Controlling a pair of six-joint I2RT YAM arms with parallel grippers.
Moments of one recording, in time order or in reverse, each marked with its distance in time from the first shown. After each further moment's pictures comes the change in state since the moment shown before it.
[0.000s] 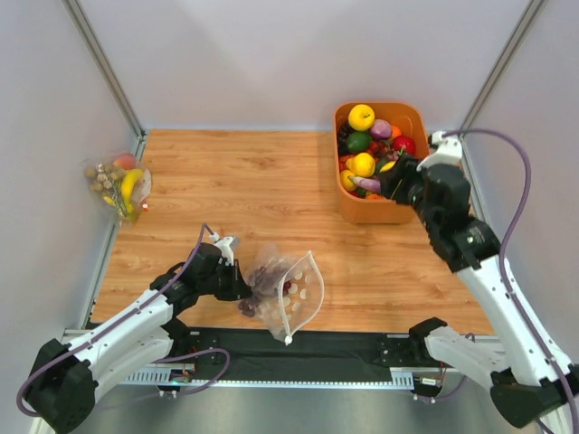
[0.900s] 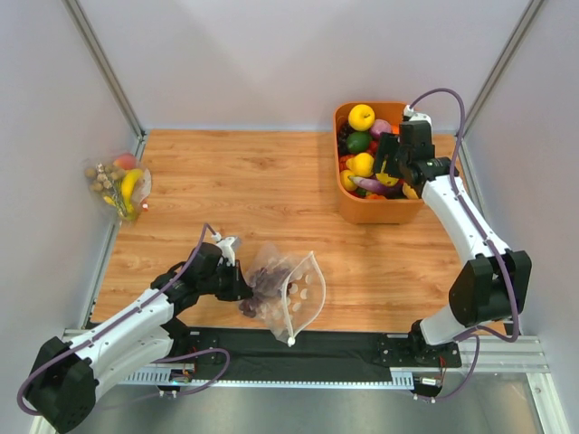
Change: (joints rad) left arm 0.000 0.012 0.002 0.006 0.027 0.018; right arm -0.295 0.631 0.306 -0.017 -0.141 -0.105
